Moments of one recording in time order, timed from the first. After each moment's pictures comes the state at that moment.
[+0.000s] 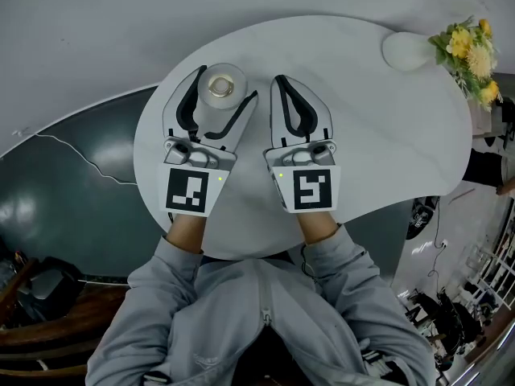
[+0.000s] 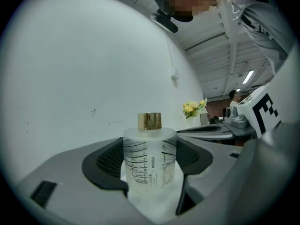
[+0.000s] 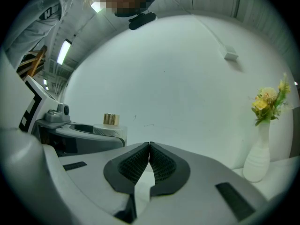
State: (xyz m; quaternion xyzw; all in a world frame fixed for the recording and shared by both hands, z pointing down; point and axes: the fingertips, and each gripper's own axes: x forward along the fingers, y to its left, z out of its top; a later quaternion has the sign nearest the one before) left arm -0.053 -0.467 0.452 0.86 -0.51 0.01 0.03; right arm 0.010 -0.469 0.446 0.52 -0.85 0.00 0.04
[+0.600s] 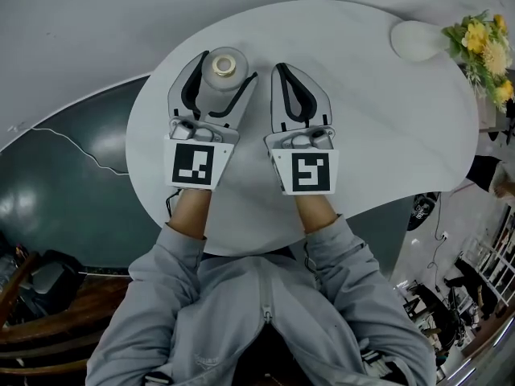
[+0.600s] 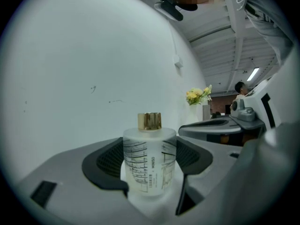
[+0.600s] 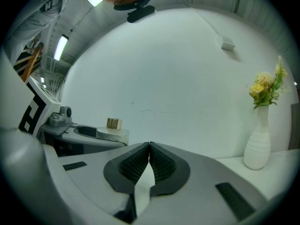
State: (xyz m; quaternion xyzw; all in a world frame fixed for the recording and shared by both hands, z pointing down) left arm -0.042 -0.486 0.506 0.86 -0.51 0.04 0.05; right arm 0.021 -0.479 0.492 0.53 -0.85 0.01 0.06
